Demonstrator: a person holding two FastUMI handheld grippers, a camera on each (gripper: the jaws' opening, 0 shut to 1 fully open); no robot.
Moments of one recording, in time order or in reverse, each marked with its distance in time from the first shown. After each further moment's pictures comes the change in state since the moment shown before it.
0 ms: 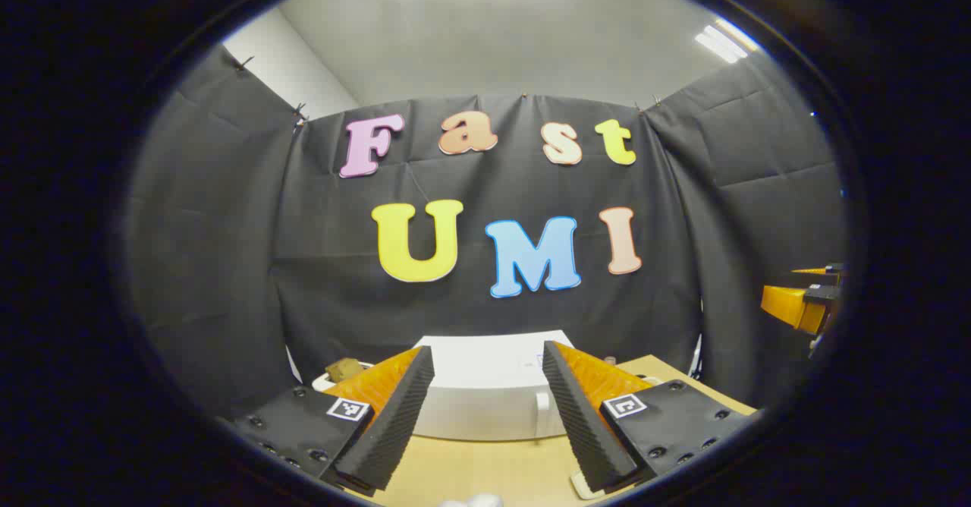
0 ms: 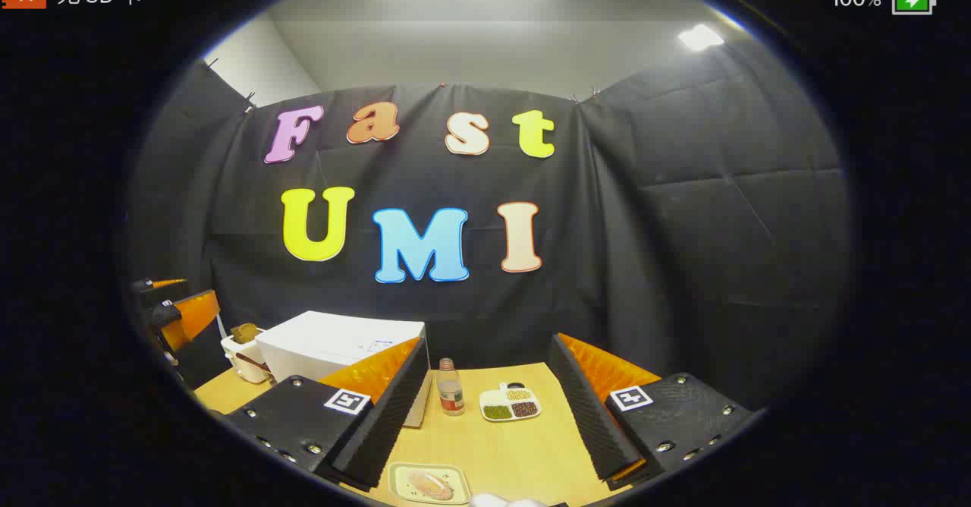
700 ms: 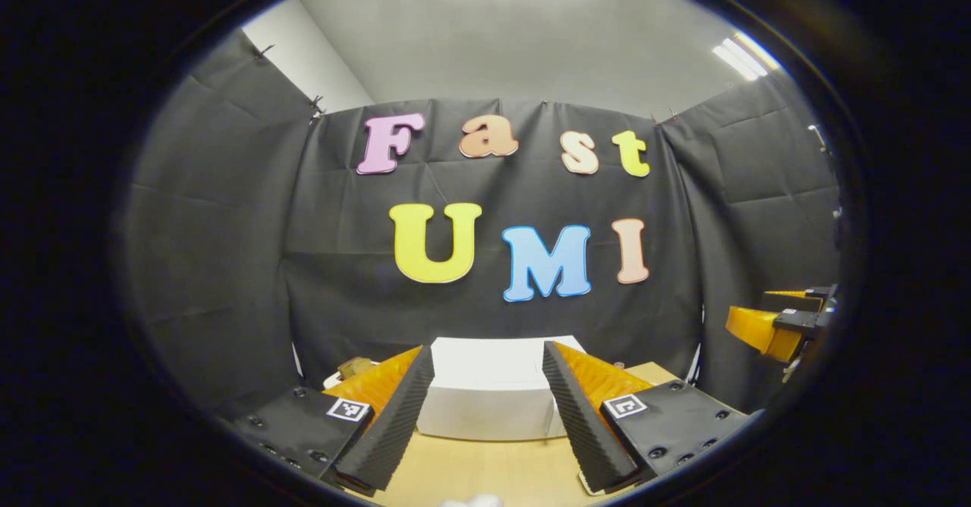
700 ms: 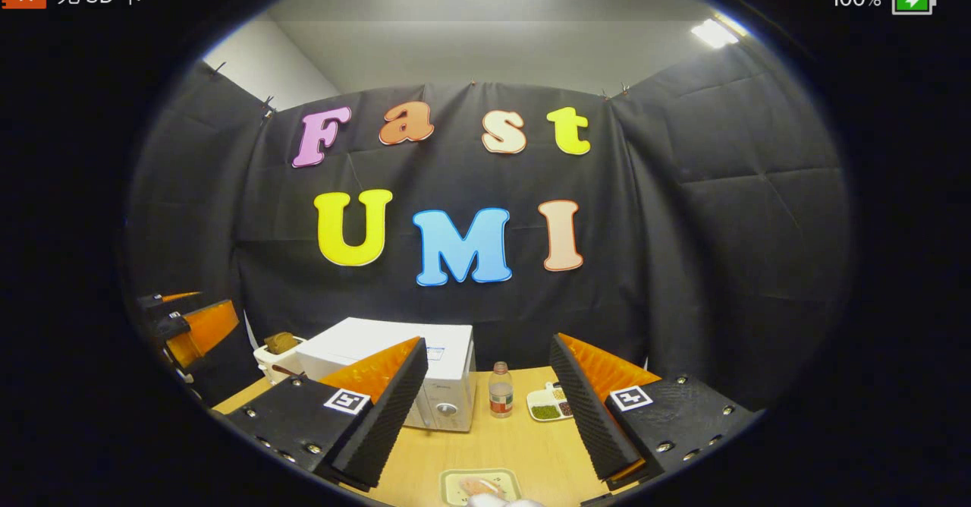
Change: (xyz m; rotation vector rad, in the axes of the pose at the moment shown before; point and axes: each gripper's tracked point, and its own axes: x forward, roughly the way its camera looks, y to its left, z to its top) left arm -0.007 0.035 -0.001 -0.070 0.036 0.000; right arm 0.009 0.069 0.010 0.043 0.019 0.099
